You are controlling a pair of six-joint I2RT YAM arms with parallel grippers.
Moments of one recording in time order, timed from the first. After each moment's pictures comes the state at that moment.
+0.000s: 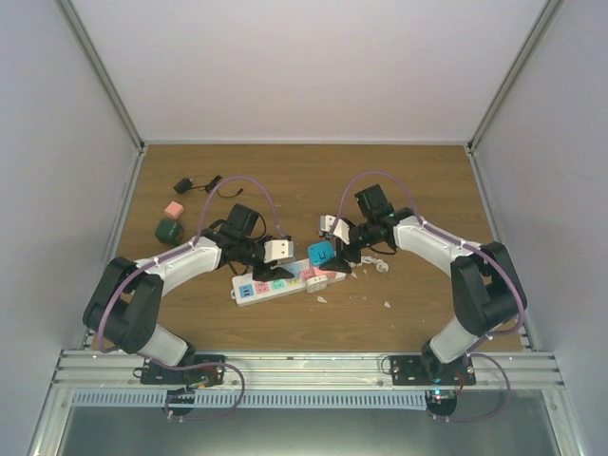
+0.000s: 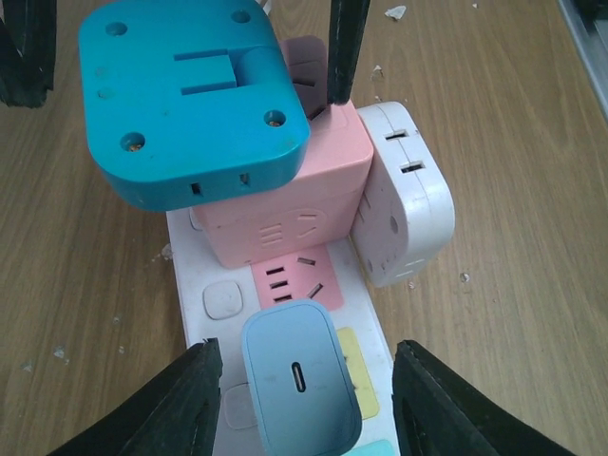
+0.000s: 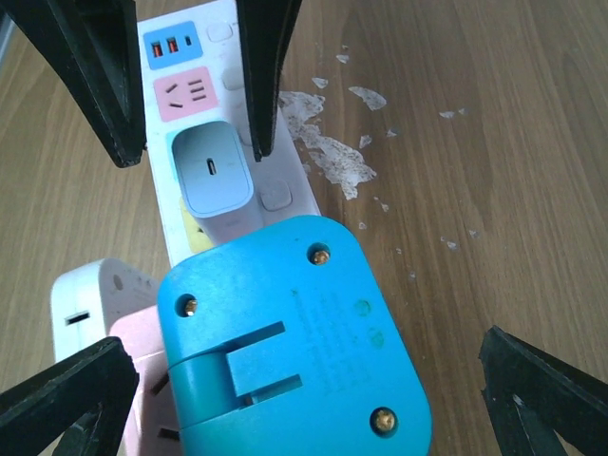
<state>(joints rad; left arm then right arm) -0.47 1.50 0.82 -0.34 0.74 0.87 0.46 1.61 1.02 -0.48 -0.75 -0.87</state>
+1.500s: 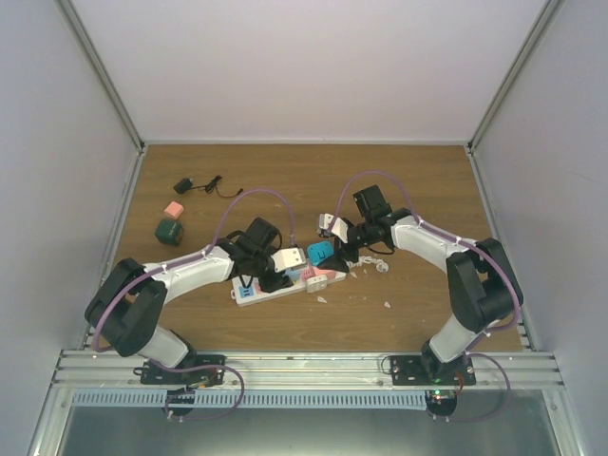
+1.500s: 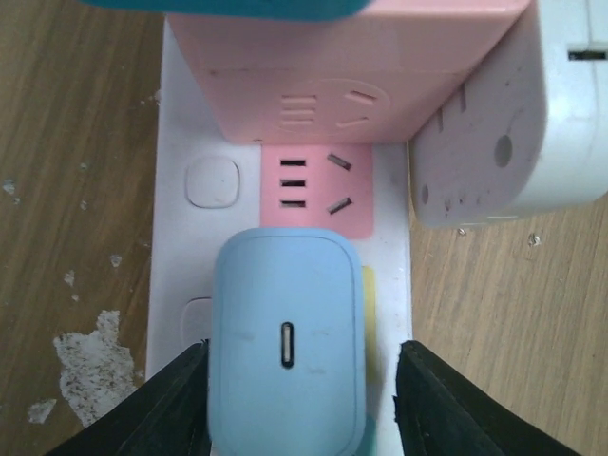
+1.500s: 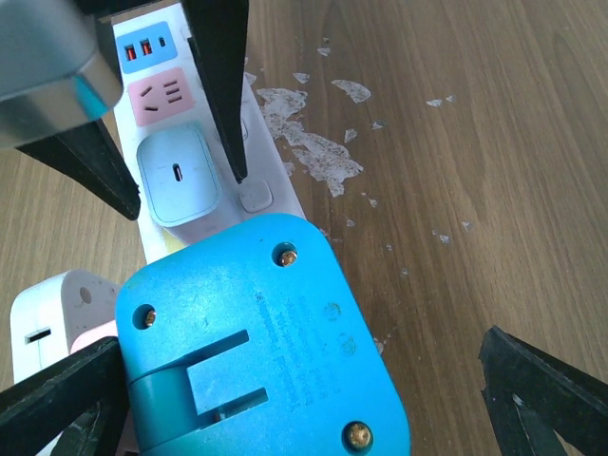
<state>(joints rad) -0.64 1.49 0.80 -0.37 0.34 0.54 0.46 1.65 1.02 -0.43 -0.73 -0.81</state>
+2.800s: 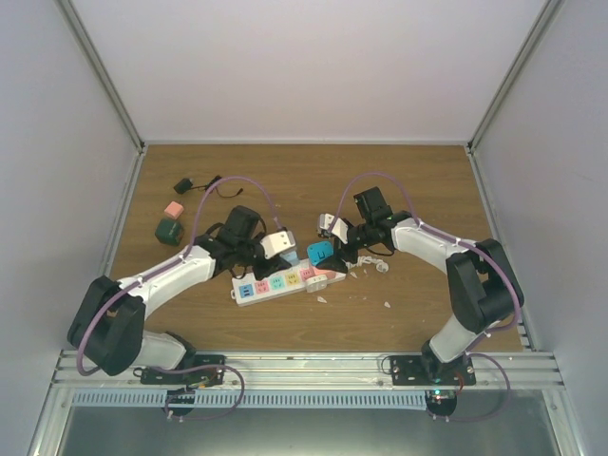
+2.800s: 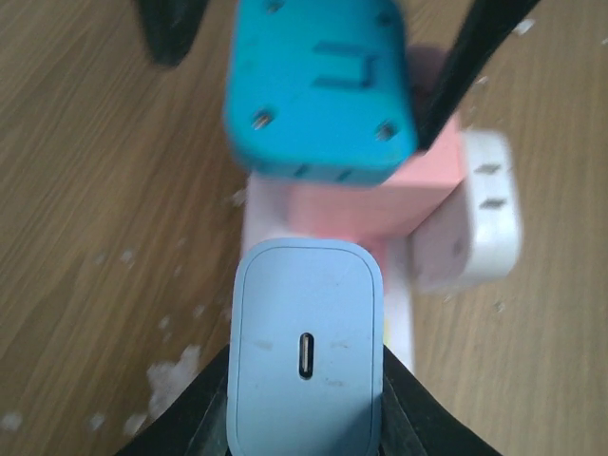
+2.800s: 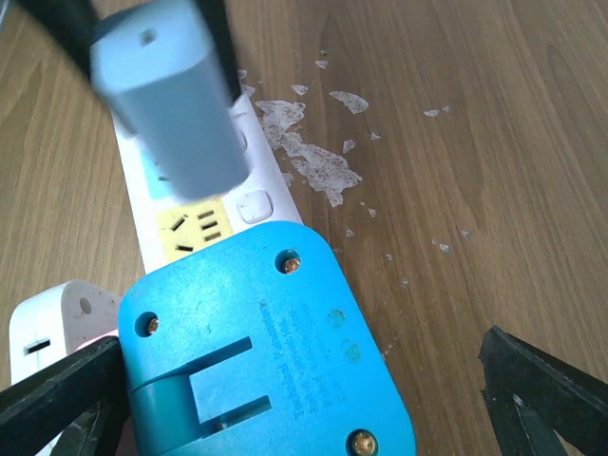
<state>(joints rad) -0.56 1.37 0.80 -0.32 0.48 0.49 0.46 1.65 0.99 -0.37 -0.74 -0.79</state>
